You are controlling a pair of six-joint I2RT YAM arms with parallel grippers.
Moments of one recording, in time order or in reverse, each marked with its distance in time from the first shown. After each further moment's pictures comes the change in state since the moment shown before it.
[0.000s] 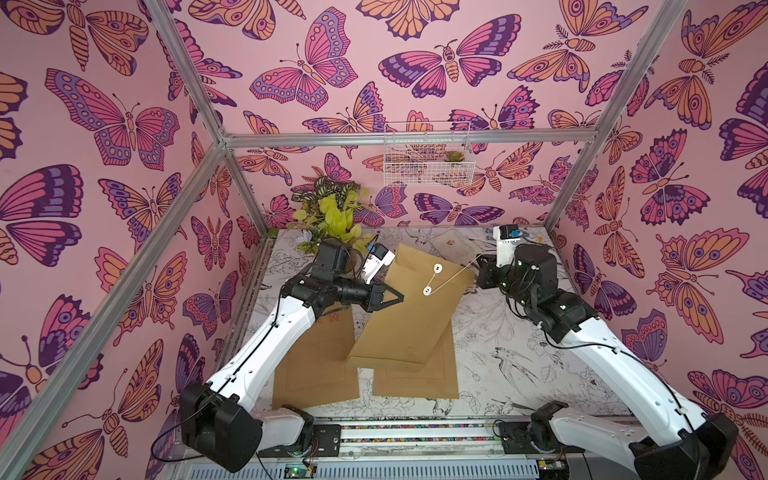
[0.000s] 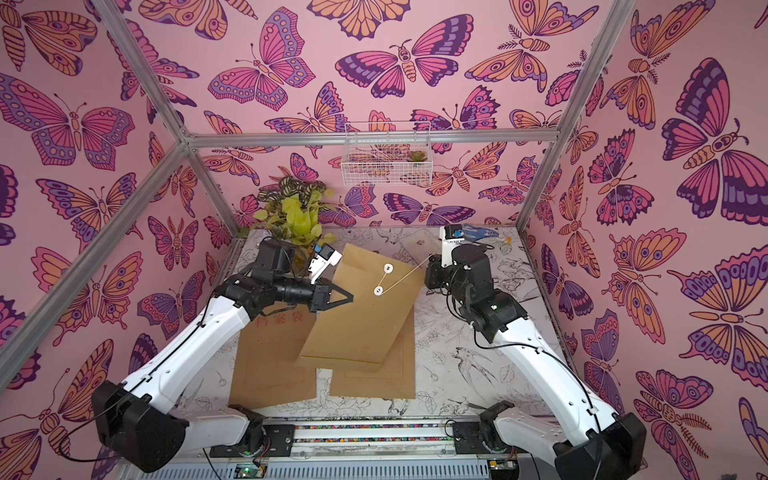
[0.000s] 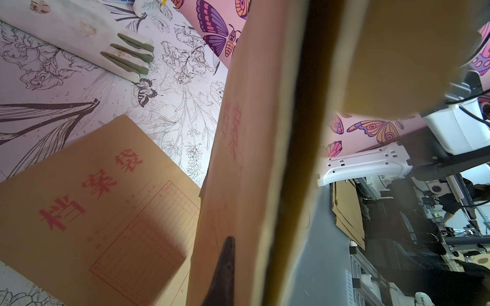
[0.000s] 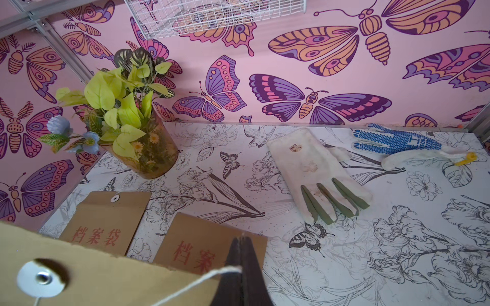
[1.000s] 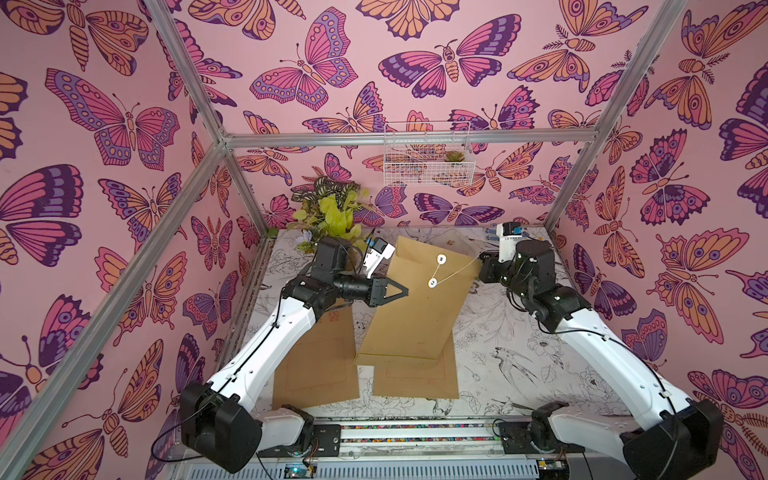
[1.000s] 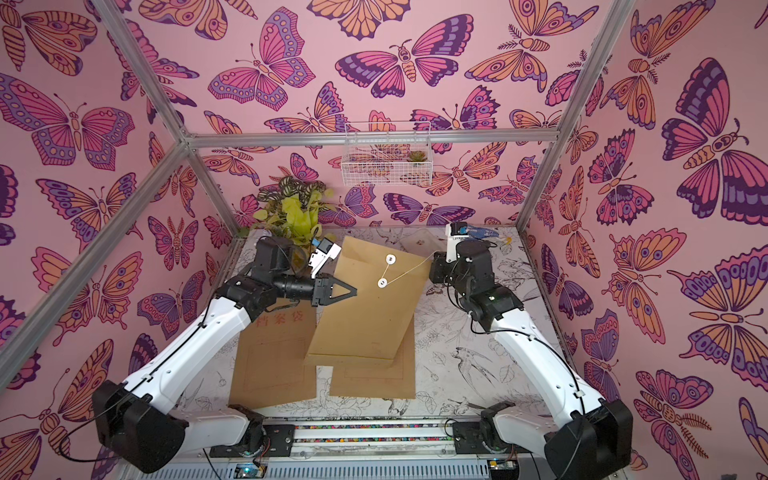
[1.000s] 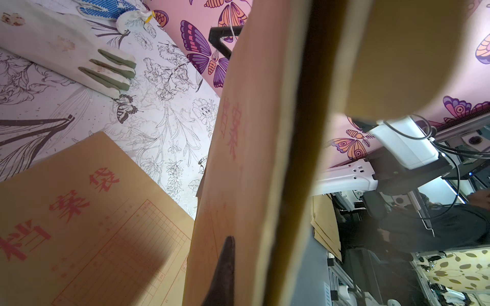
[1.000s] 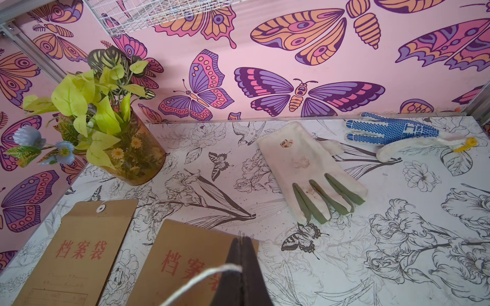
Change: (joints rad) left arm -0.004 -0.001 -0.019 0.159 0.079 -0.163; right arm -0.092 0.066 -0.017 0.057 -0.059 0.015
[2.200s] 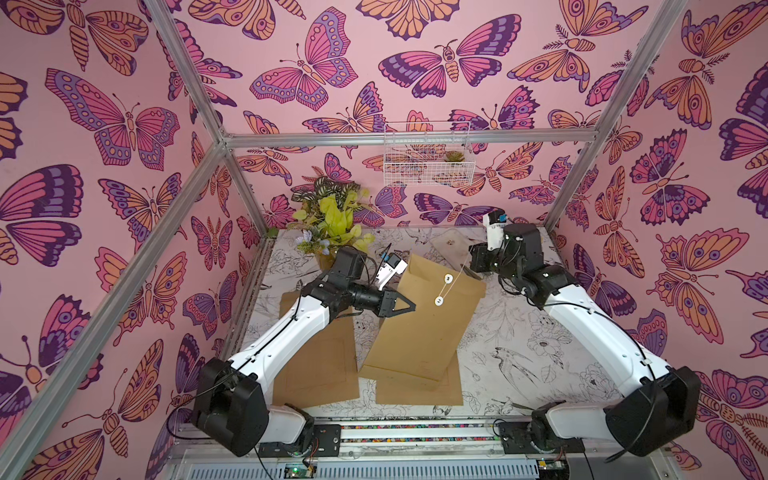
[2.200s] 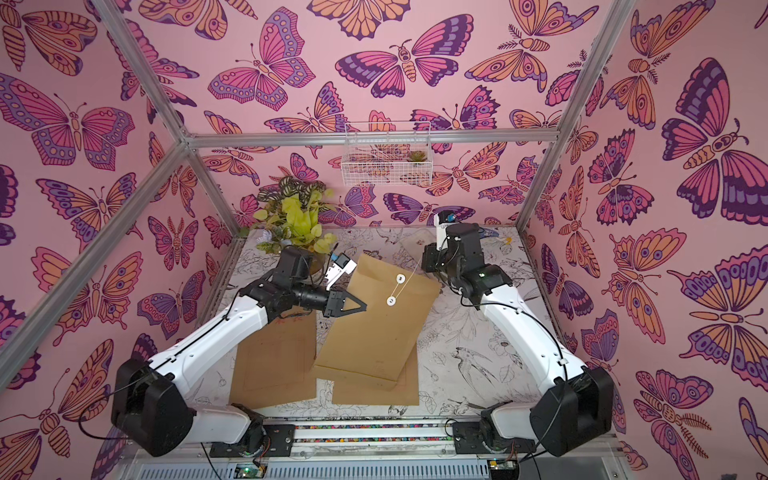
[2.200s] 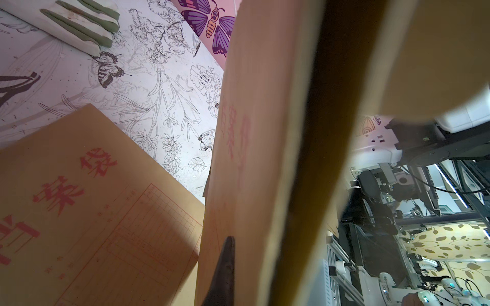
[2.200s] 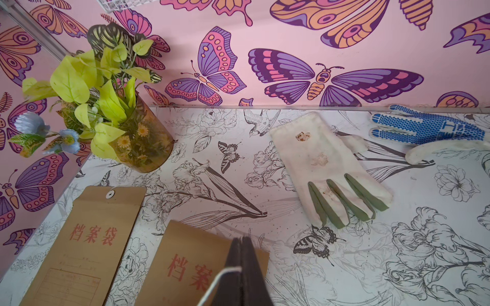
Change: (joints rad) left arm -0.066 0.092 -0.079 0.019 -0.003 0.071; right arm 0.001 0.177 0.192 -0.116 -0.079 -0.022
